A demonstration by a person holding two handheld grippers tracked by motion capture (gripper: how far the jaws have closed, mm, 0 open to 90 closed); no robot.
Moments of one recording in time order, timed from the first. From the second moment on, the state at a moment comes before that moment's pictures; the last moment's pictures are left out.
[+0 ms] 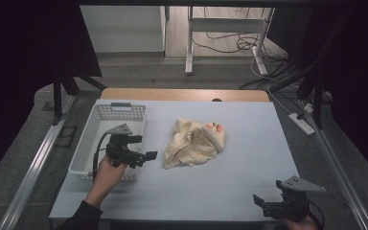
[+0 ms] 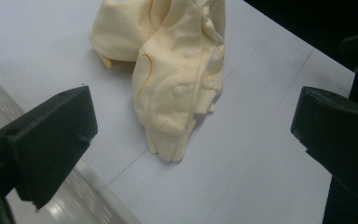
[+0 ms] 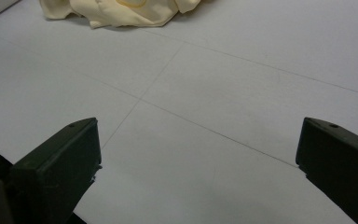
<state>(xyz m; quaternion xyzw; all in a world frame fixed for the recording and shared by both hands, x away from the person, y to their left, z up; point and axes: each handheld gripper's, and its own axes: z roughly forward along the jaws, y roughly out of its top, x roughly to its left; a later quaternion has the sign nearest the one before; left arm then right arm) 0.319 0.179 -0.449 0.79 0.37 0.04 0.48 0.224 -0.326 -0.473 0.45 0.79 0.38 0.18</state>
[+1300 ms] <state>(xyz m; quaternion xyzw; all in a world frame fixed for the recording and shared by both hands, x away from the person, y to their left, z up) 0.279 0.201 -0.462 0.78 0.39 0.06 0.48 0.223 -0.324 -0.473 0.45 0.79 0.38 0.18</state>
